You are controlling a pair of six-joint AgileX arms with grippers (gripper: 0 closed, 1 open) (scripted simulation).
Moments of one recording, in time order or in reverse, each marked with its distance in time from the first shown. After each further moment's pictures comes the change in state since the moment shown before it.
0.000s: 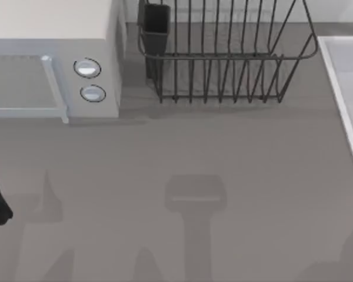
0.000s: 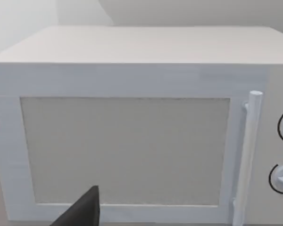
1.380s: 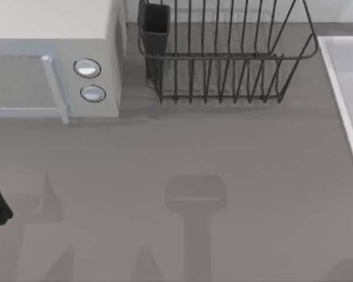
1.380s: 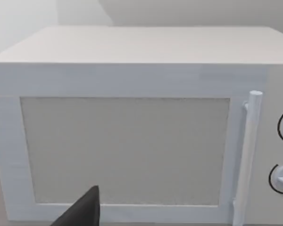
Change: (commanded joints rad) left arm 0.000 0.000 0.000 0.000 0.000 0.000; right arm -0.001 0.147 -0.170 0.345 -0.018 -0.035
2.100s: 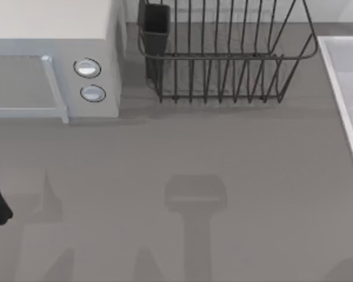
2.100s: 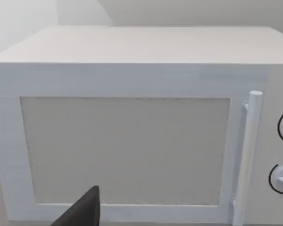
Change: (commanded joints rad) left arm 0.000 0.000 0.000 0.000 0.000 0.000; right arm -0.001 -0.022 0.018 -0.035 0.000 -0.001
